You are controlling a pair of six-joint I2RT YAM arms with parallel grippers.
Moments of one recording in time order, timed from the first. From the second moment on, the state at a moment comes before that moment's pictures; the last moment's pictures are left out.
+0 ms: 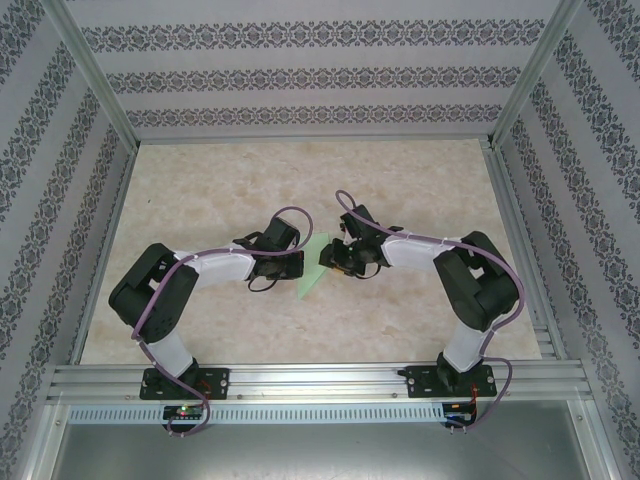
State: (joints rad) left arm -0.65 1.71 0.88 -0.21 0.14 -0.66; right arm 0.59 1.76 0.94 -0.22 -0.39 0.81
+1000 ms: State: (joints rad) left arm -0.64 1.58 0.91 -0.33 0.11 -0.62; right arm 0.58 1.68 0.90 -0.10 -0.44 0.84
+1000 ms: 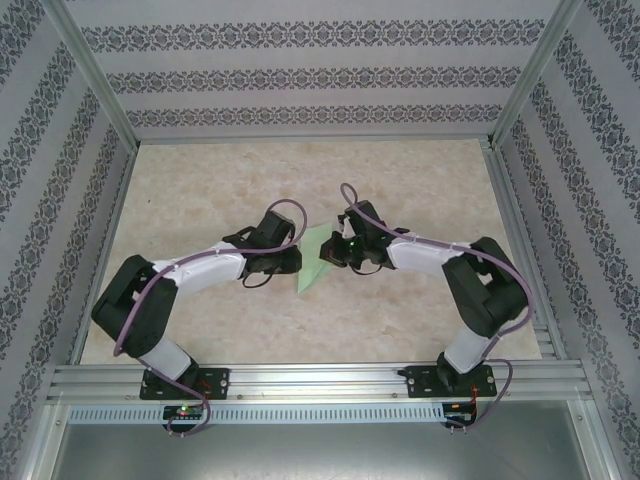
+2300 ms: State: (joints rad) left arm -0.68 1.64 0.68 0.28 0.38 -0.03; right arm 0.59 1.61 0.89 -0.21 -0.20 1.27
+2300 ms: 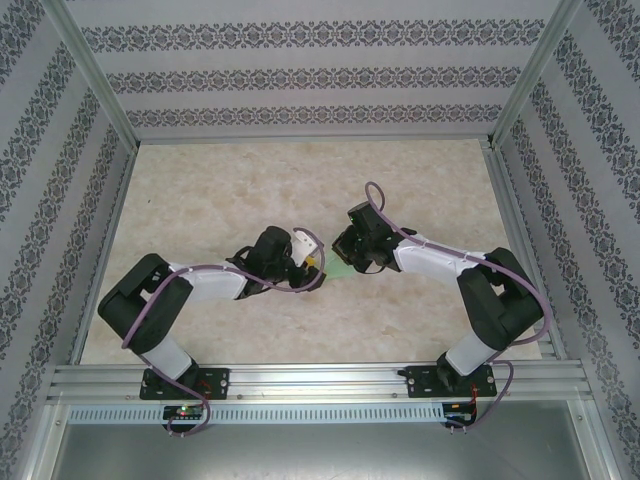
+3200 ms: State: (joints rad) left arm -0.73 1.73 0.66 0.45 0.28 0.18; right arm 0.52 1.61 0.88 -0.20 -0.31 1.23
